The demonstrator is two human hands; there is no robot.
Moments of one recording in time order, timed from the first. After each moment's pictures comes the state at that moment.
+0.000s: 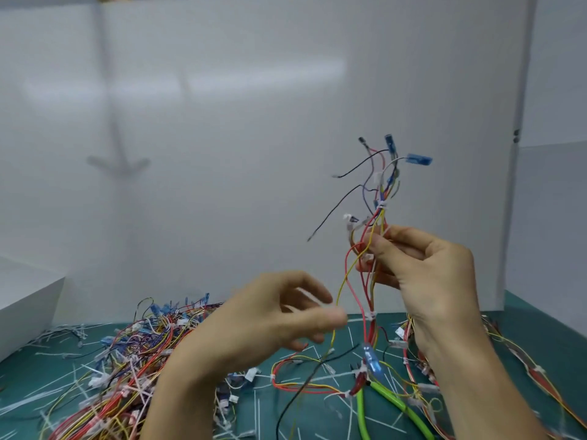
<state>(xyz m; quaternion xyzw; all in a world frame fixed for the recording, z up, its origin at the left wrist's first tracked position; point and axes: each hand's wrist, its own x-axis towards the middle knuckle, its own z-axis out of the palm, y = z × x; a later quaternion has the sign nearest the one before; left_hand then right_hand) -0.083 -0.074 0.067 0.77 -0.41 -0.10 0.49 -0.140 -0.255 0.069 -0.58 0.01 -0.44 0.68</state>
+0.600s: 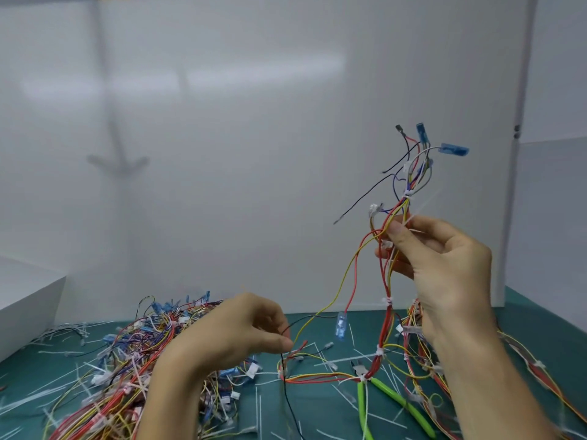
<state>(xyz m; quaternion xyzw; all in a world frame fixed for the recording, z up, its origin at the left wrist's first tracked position) -0.045 -0.056 0.043 0.88 -0.35 -0.09 0.31 -0.136 -0.269 0.065 -0.55 0.03 -0.52 0.65</state>
